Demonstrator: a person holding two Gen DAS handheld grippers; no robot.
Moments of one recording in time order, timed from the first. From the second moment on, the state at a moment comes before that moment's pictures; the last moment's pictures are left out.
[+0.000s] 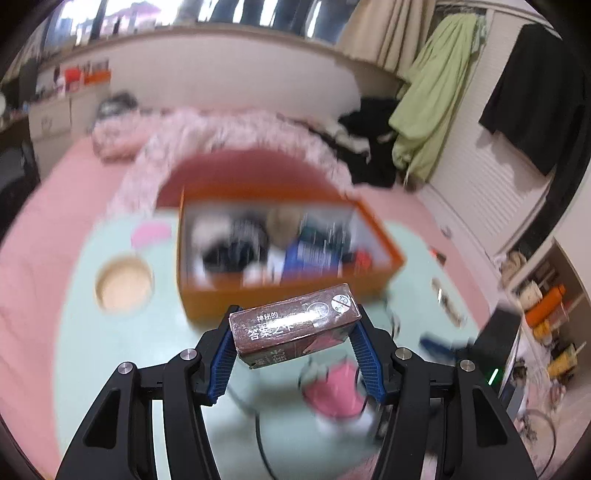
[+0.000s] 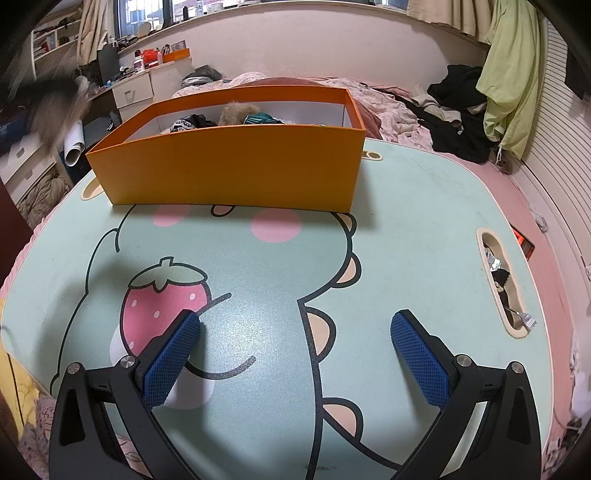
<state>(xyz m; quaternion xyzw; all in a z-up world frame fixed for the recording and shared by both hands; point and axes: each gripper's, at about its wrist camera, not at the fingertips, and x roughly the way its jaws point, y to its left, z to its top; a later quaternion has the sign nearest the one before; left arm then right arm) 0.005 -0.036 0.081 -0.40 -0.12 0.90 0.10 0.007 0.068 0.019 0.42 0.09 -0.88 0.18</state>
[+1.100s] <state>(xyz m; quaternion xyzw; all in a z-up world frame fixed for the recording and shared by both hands) 0.047 -0.010 -0.002 -0.43 0.01 0.90 0.03 0.015 0.065 0.018 0.42 0.09 -0.88 0.18</state>
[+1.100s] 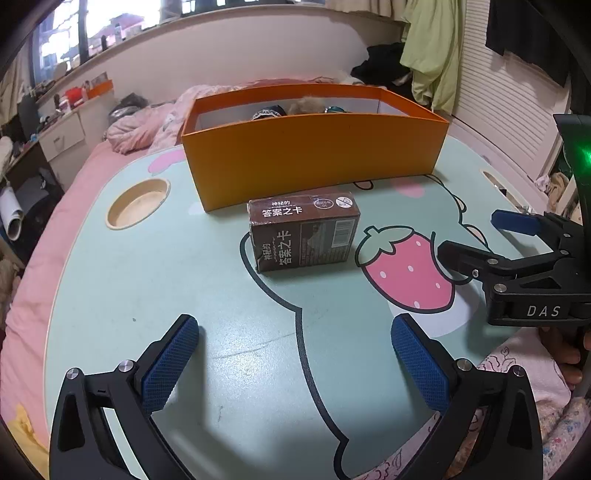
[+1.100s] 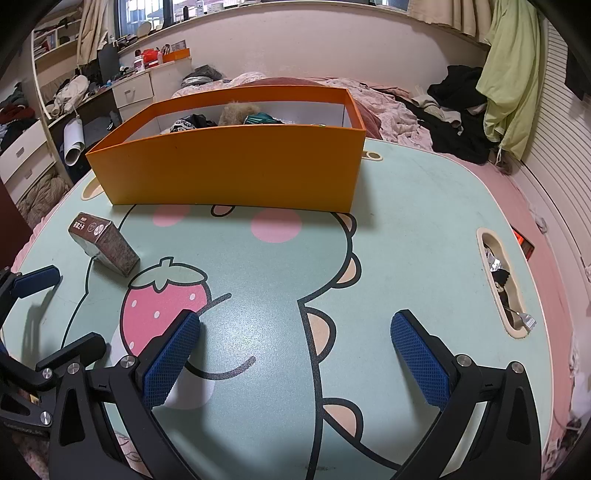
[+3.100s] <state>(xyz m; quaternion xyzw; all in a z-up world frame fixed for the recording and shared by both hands) 0.042 -0.008 -0.002 -0.43 0.01 0.90 0.03 -0.050 0.050 0.047 0.48 -0.07 -0.80 0.37</state>
